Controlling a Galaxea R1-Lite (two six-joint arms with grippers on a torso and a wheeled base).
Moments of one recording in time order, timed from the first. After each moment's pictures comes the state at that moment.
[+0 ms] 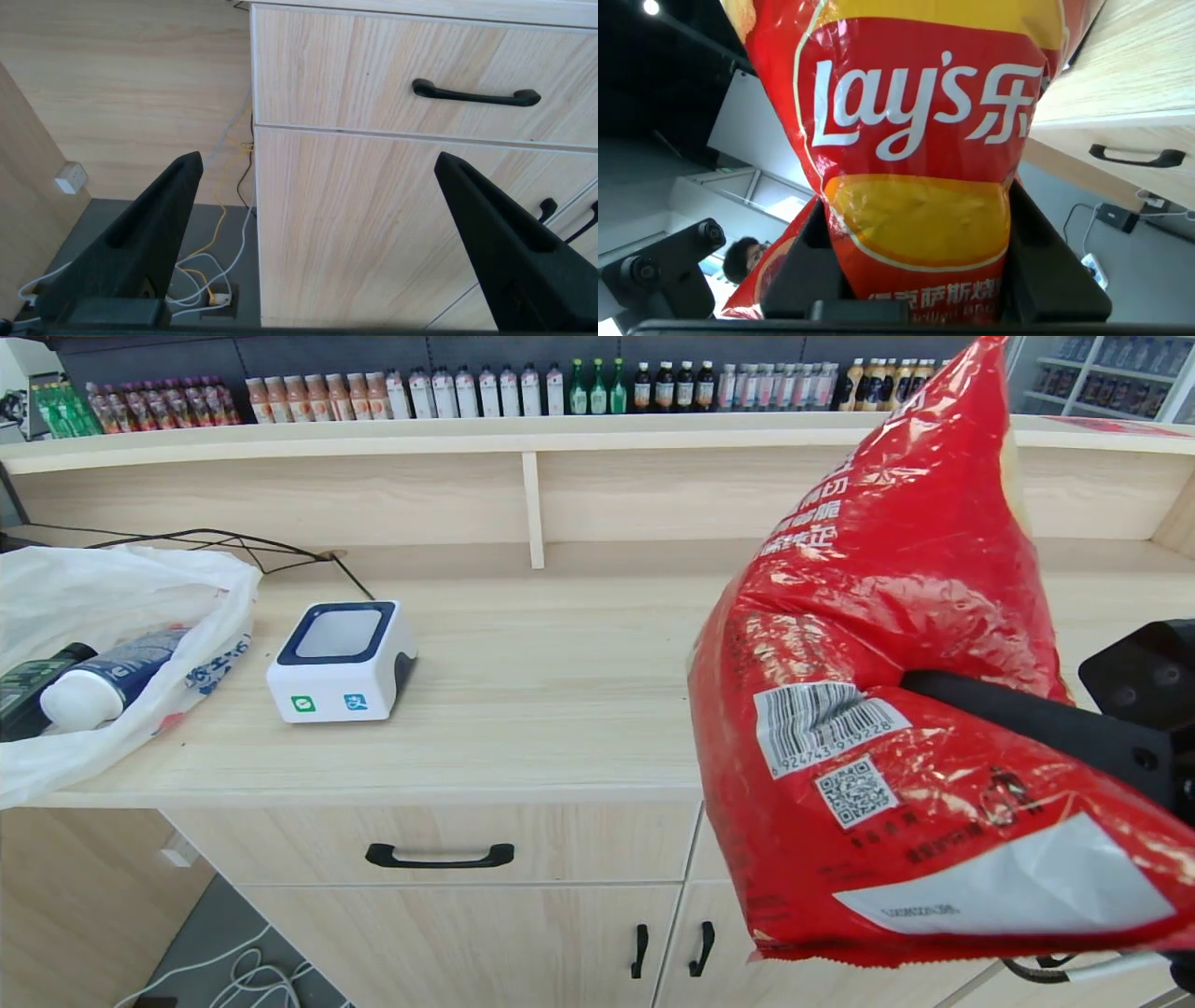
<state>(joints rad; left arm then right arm) 0.00 0.00 0.00 0.00 0.00 0.00 0.77 1.28 -0.37 -1.25 0.28 1.17</state>
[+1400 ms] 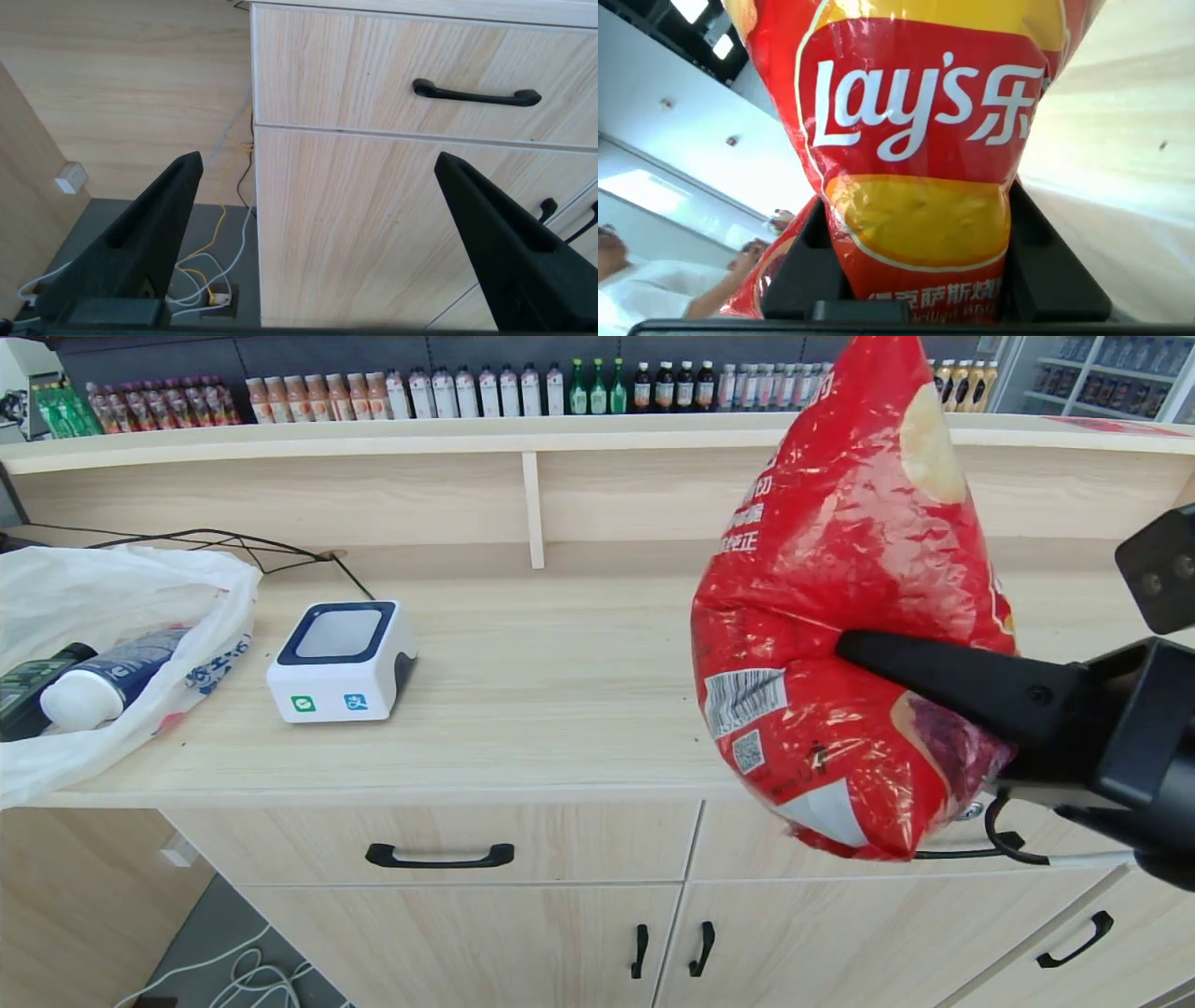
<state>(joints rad) 0.00 0.00 0.00 0.00 0.00 0.00 0.67 1.27 -0.60 -0.83 0.28 0.67</state>
